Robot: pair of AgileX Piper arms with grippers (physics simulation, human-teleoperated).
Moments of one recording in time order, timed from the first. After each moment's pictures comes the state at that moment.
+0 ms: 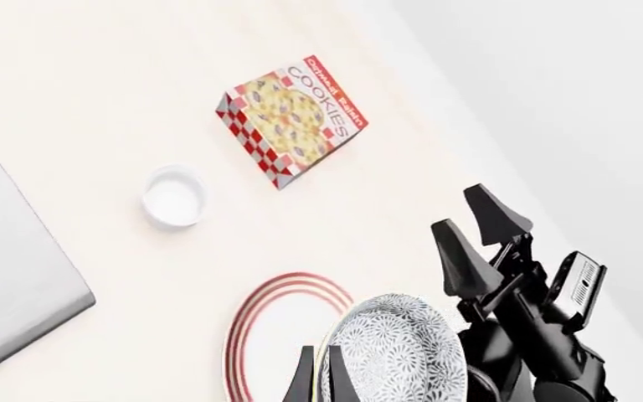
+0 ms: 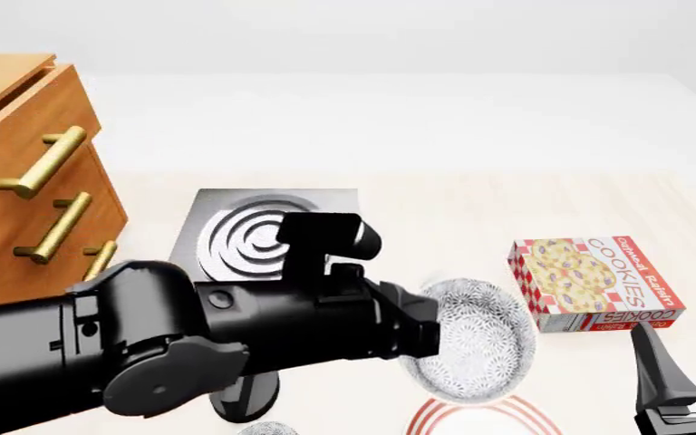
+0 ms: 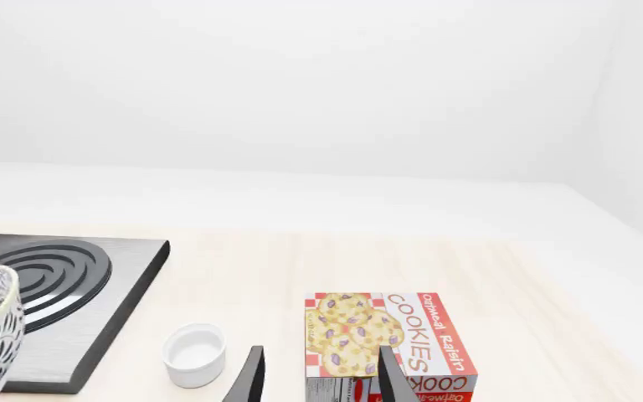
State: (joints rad) left arm -1.08 1.34 -0.95 0.19 -0.63; right arm 0.00 0.00 -0.01 0.00 -0.04
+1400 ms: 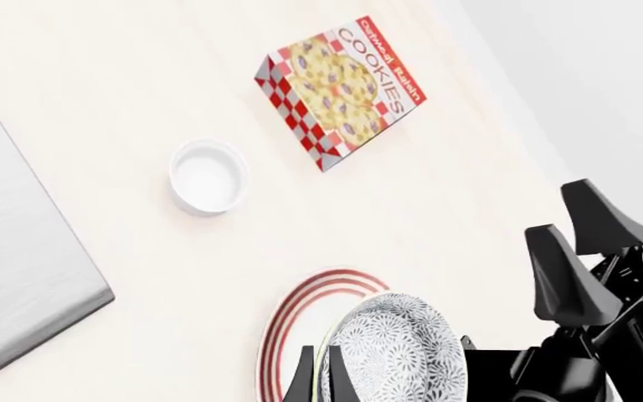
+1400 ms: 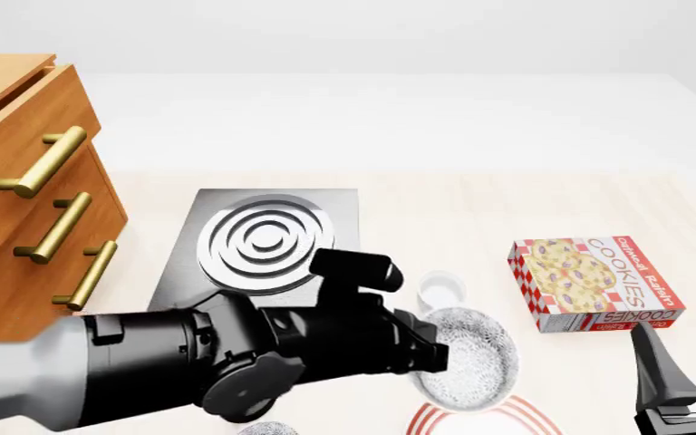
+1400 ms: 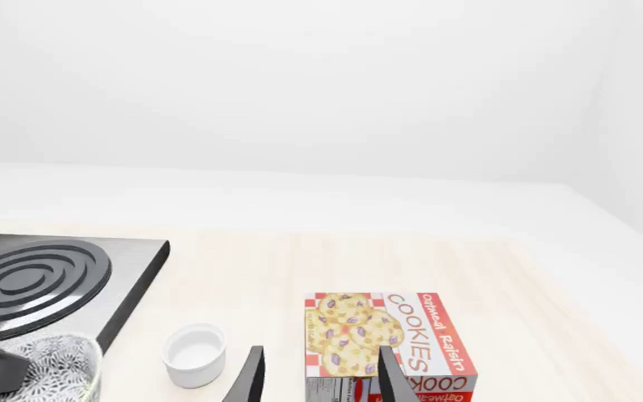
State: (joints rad) left arm -1.05 1.52 -0.90 0.06 -0.63; right arm 0.00 0.00 -0.01 0.00 -0.04
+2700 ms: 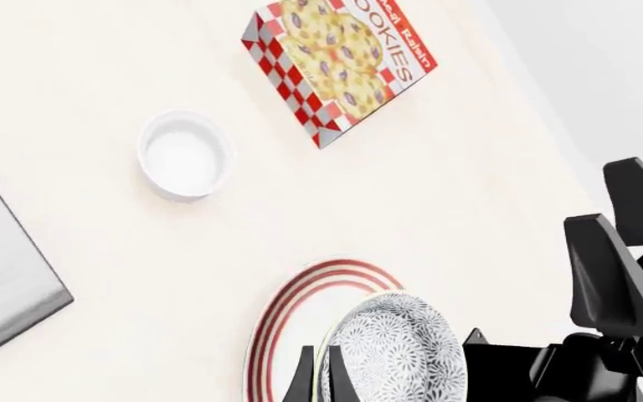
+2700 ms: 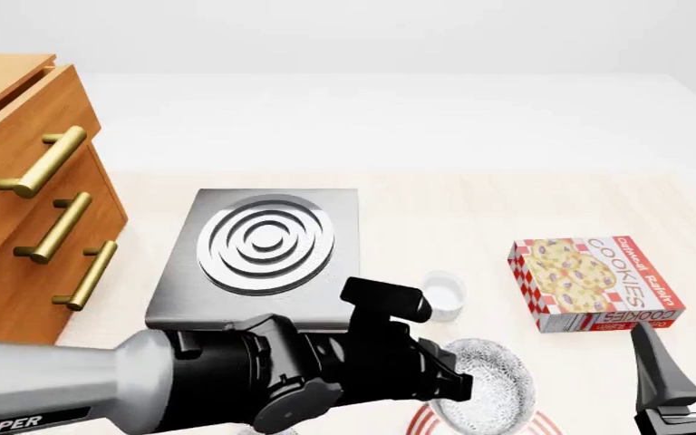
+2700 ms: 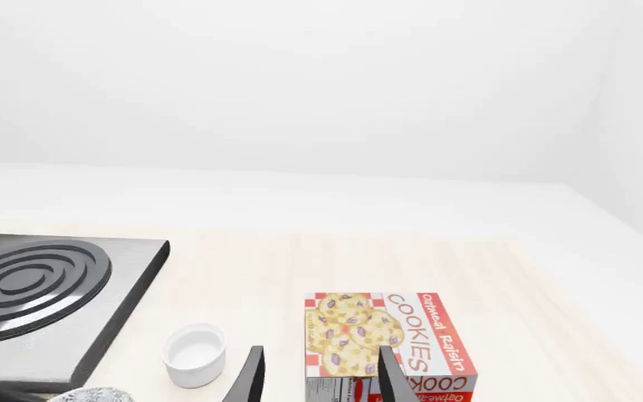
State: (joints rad) left arm -1.09 1.66 -0.92 -0.01 -0.65; right arm 0.00 0.00 -0.01 0.00 -0.04
